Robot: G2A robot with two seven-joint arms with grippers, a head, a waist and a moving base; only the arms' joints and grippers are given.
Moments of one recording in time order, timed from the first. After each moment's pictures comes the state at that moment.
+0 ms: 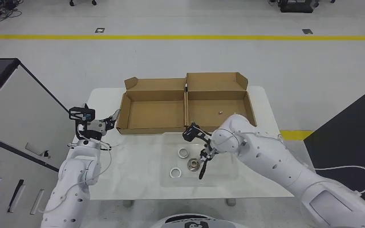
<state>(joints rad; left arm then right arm) 1.73 -1.15 -1.60 -1.80 1.33 0.00 0.00 -0.93 -1.10 0.63 -1.70 -0.72 0.06 1.49</state>
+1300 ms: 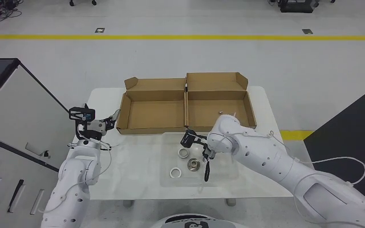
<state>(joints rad) 1.73 -1.15 -1.60 -1.80 1.33 0.00 0.00 -0.86 -1.13 0.51 -1.59 -0.80 -0.14 1.49</state>
